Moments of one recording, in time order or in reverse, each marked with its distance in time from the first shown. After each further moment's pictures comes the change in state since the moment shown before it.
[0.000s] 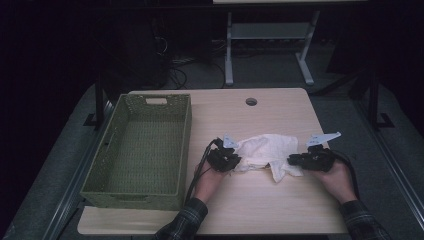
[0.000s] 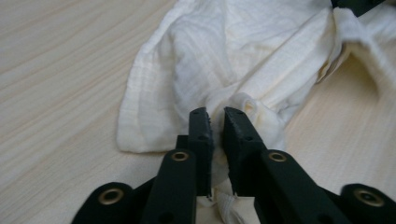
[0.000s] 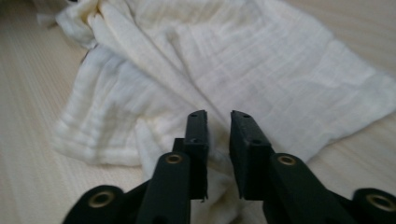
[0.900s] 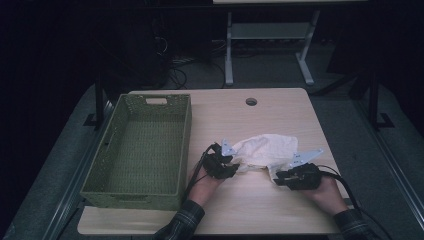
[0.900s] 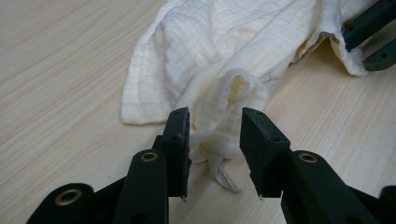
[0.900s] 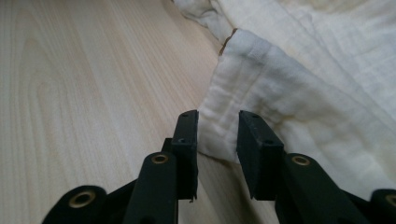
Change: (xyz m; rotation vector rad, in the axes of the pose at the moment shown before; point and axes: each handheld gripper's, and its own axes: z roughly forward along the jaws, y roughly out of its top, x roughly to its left) left arm -0.013 -0.009 -0.020 0.029 0.048 0.088; right arm 0.066 -0.006 0.020 0.086 0.098 -0.156
